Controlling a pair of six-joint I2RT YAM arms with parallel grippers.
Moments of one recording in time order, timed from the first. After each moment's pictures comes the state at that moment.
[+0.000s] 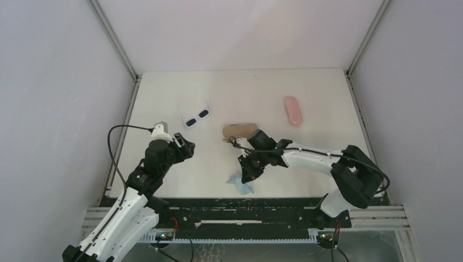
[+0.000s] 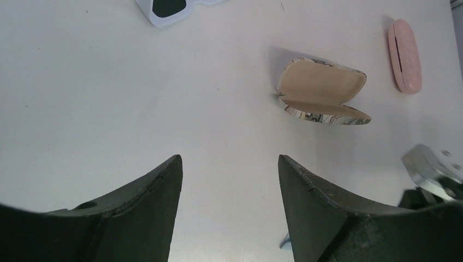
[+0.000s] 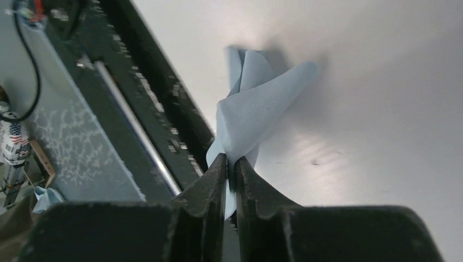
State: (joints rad) left arm -0.40 0.60 0.47 -0.34 -0.17 -0.62; right arm 0.87 1.48 0.84 -0.36 -0.49 0.25
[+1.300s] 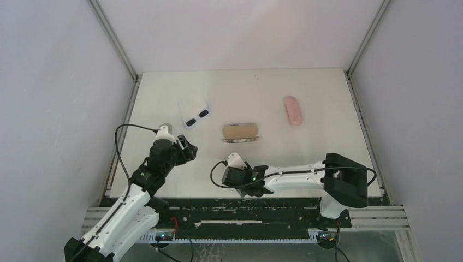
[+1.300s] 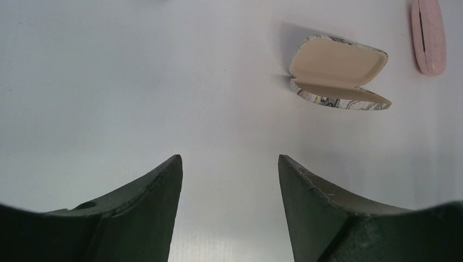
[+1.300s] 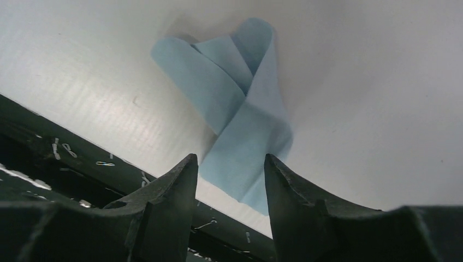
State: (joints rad) left arm -0.40 0.66 0.44 -0.31 -0.14 -0.62; right arm 1.30 1.60 0.91 -0.52 0.42 0.53
